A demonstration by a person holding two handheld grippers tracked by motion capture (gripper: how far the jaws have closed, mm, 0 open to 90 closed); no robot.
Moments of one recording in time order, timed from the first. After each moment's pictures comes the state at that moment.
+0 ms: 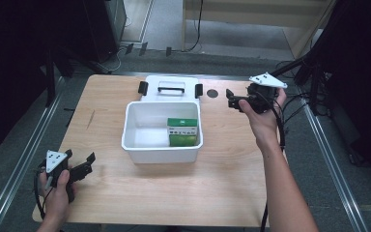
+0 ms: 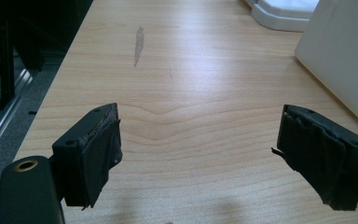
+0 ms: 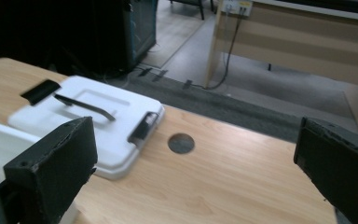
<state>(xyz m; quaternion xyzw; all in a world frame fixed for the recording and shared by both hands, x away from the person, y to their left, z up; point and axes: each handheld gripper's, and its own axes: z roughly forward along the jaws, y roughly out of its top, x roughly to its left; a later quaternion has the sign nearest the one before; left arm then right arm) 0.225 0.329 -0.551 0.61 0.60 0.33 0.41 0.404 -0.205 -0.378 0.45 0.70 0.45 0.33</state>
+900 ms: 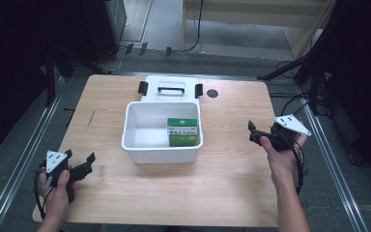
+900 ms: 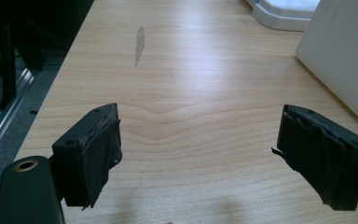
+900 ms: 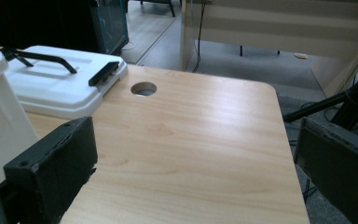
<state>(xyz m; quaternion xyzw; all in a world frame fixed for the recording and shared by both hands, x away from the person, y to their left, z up) 0.224 0.328 -0.551 0.60 0.60 0.33 0.41 0.334 -0.273 -0.449 0.50 0.65 0.44 0.36</state>
